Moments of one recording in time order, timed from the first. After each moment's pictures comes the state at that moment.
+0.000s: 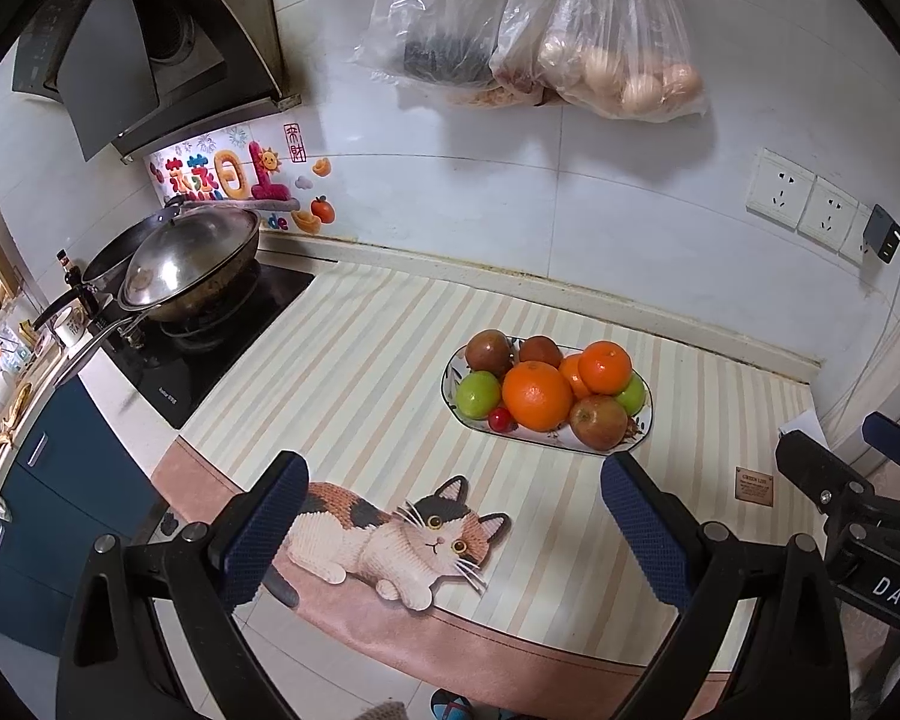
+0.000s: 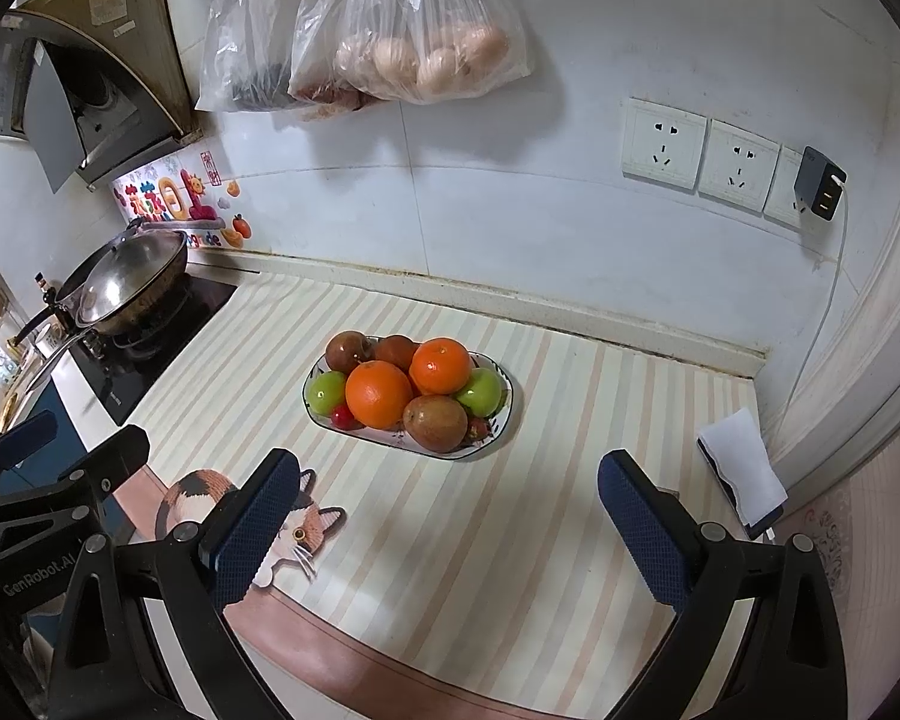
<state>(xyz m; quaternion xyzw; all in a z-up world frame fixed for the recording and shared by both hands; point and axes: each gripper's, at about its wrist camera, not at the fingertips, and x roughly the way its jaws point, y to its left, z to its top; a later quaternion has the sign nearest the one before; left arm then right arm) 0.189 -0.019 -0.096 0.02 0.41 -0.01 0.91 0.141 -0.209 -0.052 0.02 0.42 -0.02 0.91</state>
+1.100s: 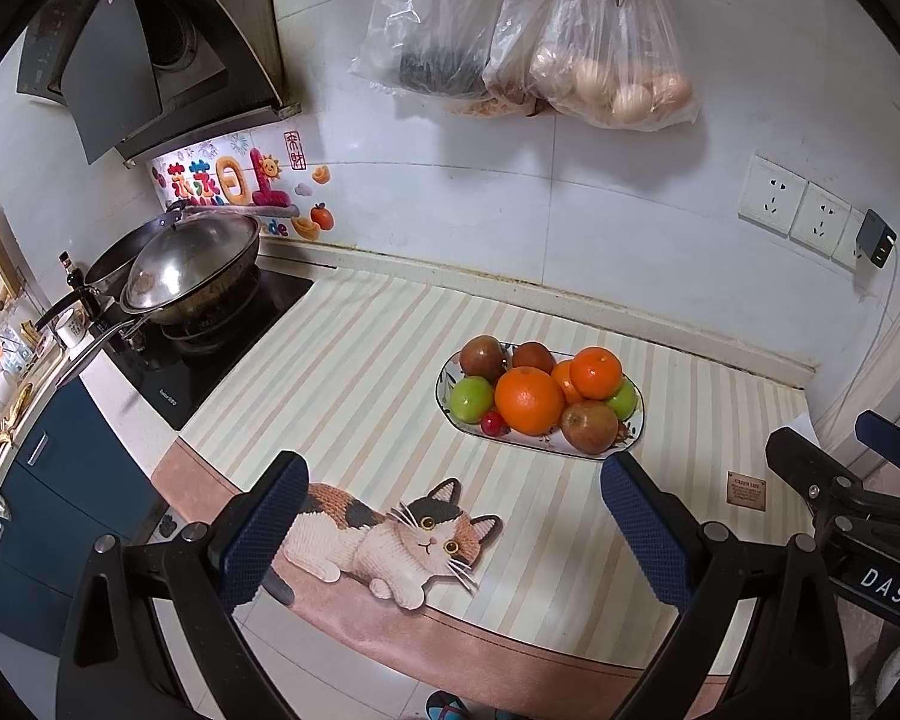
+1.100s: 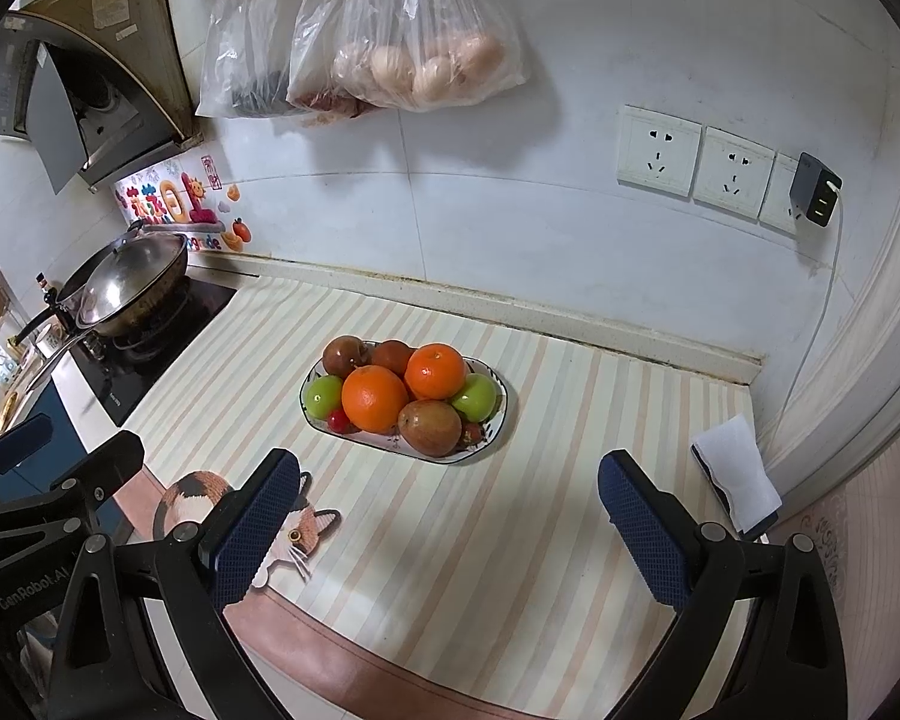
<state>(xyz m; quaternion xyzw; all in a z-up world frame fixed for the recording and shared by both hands) 0.183 -0.027 -0.088 0.02 0.41 0.00 0.91 0.139 -0.213 -0.048 0.02 0.41 -0.02 0.91</state>
